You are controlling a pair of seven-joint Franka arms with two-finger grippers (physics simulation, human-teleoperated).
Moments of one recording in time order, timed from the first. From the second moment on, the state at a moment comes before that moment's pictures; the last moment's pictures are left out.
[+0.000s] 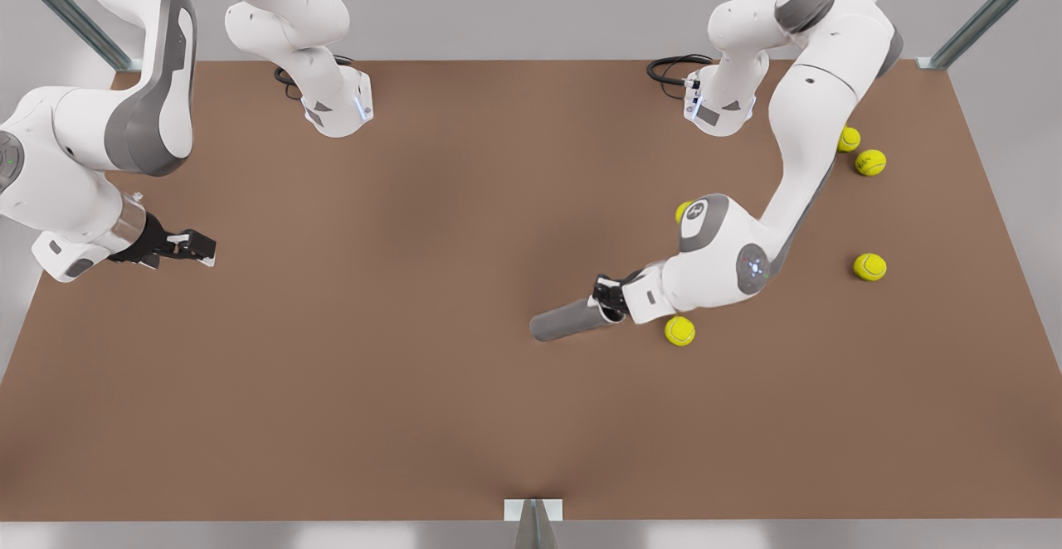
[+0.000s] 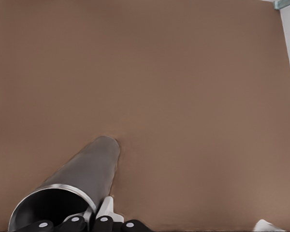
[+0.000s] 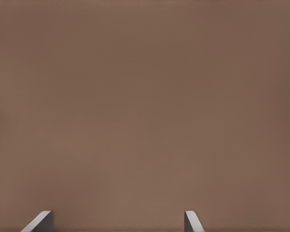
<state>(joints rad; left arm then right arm) 0.15 0.61 -0.74 -1.54 -0.17 2.15 -0.06 0.18 0.15 -0.25 -1.54 0.02 1.63 -0.12</state>
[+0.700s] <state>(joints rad) 0.11 0.57 -0.74 -1.47 0.21 1.88 -0.50 0.18 0.15 -0.25 -1.54 0.03 1.63 -0.12</state>
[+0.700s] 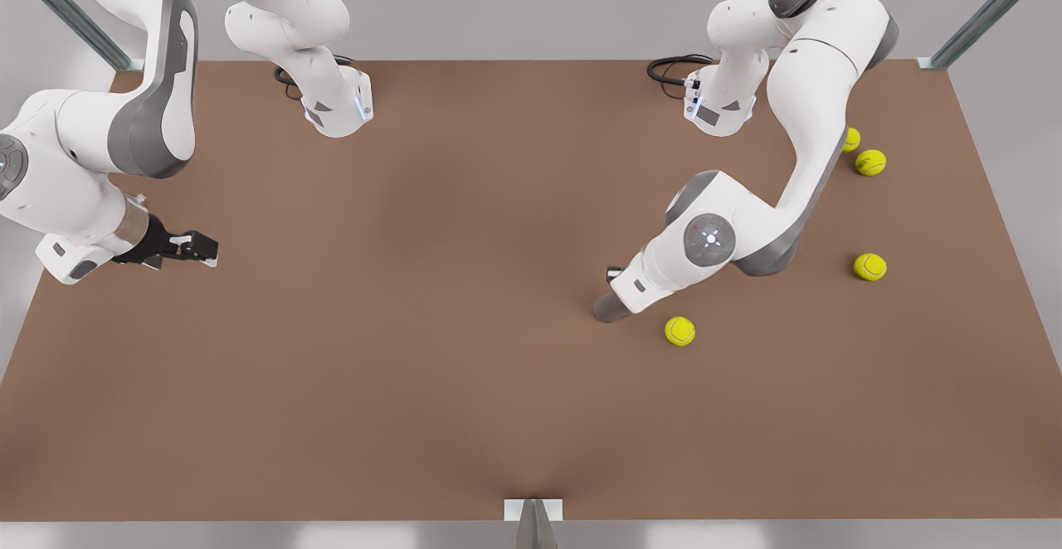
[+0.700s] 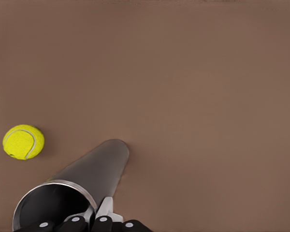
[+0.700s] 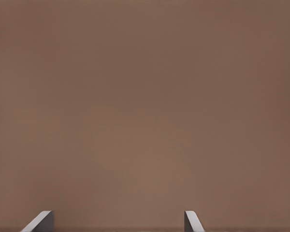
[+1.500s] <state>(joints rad) 0.08 0.58 -0.78 -1.28 0.31 1.78 -0.71 0.18 0.16 -0.25 -1.54 0.03 1.63 -0.12</state>
